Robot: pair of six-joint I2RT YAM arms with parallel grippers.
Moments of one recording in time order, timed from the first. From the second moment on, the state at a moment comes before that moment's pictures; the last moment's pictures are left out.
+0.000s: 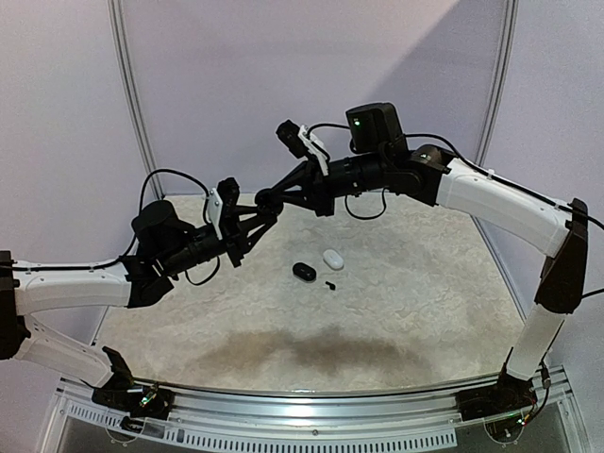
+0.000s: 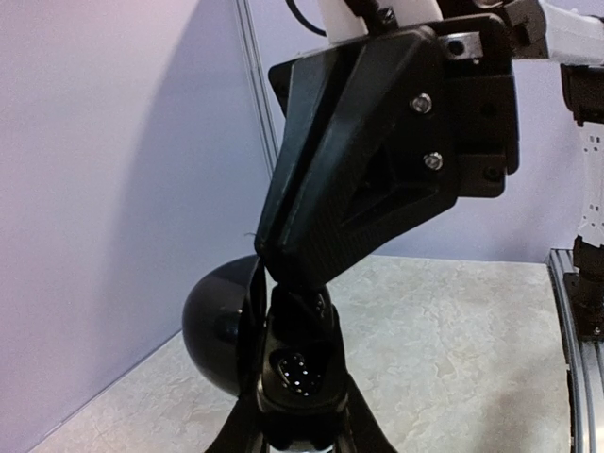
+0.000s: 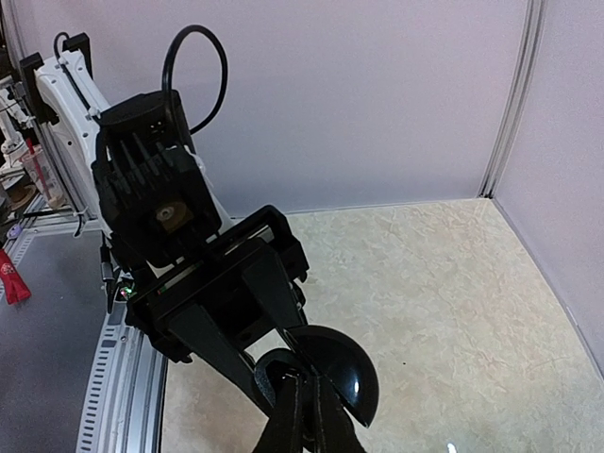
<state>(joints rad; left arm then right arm) -0.78 1.24 0.65 0.70 0.25 0.15 0.88 1.78 1.78 -0.35 -0.58 -0.16</state>
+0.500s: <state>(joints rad) -0.78 1.25 0.64 0.69 0.24 0.15 0.88 1.79 1.78 -0.35 -0.55 -0.14</state>
